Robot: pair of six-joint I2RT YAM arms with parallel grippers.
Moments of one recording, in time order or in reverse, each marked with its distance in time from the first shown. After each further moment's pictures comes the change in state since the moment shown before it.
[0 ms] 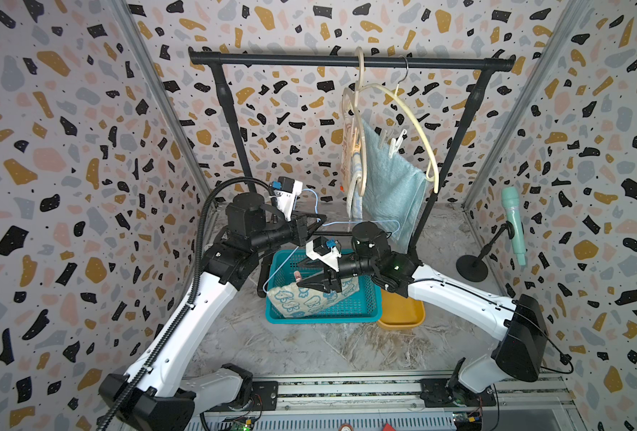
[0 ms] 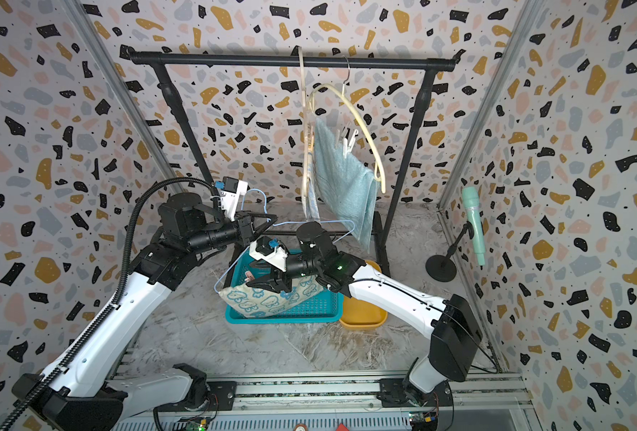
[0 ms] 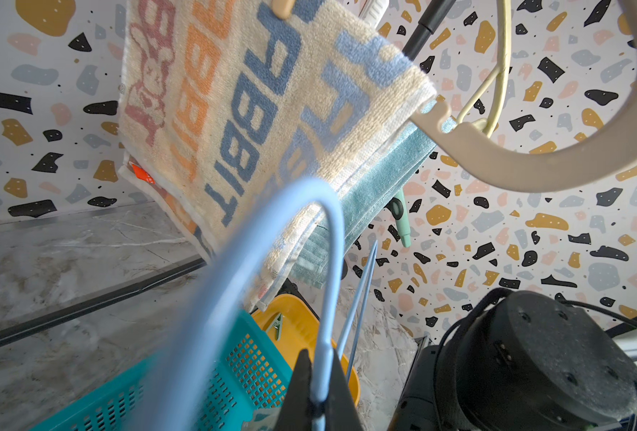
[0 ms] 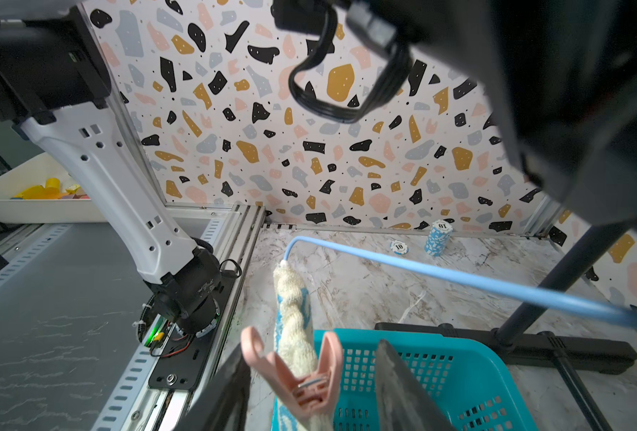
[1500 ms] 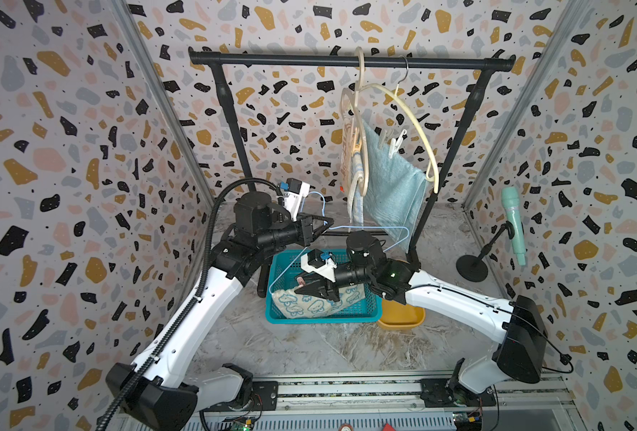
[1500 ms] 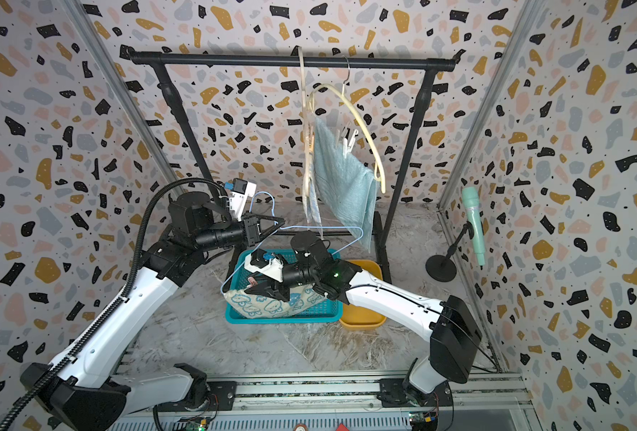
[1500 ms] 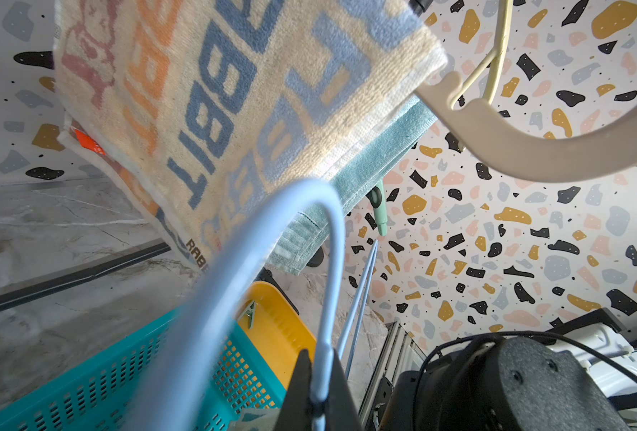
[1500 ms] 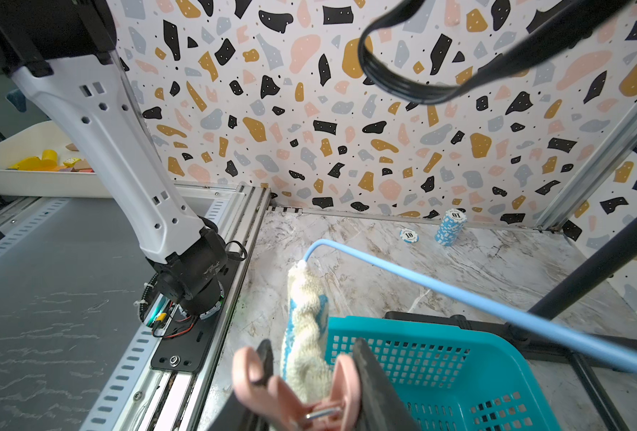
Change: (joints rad) left arm -0.009 0.037 0.000 0.014 0.092 -0.056; right arm 0.038 -0.003 -0.036 -0.003 0.042 -0.042
